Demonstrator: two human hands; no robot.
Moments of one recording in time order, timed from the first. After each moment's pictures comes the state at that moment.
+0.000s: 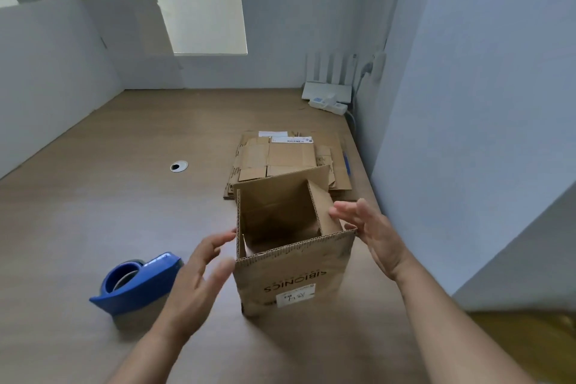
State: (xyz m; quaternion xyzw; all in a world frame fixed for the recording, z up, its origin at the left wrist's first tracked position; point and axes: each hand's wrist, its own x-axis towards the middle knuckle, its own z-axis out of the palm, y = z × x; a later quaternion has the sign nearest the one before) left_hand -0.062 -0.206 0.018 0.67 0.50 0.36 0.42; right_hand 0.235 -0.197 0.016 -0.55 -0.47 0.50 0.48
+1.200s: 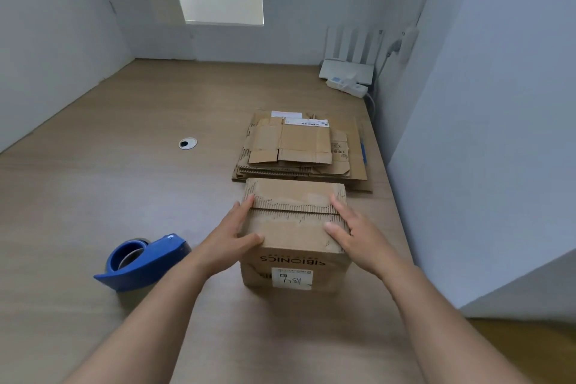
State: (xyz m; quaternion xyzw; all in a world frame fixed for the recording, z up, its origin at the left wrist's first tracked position) left_hand -0.039 -0.137 0.002 0.66 0.57 0.15 0.47; right_hand 0.211 -0.171 -0.005 -0.68 -0.63 0.33 0.19
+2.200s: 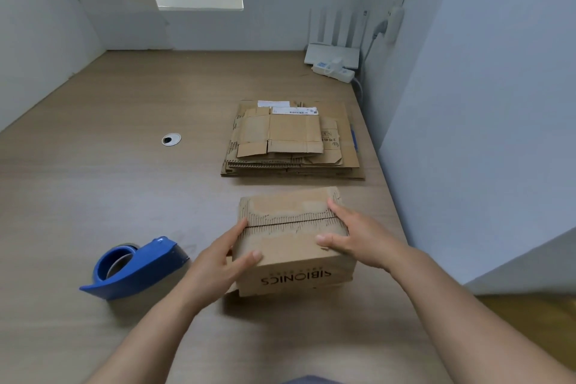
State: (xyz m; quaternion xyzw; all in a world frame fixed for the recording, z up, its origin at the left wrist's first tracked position) left_hand -0.048 -0.165 -0.011 0.64 0.59 0.13 0.47; right_hand 0.211 -0.178 0.011 -0.69 -0.63 0.35 0.07
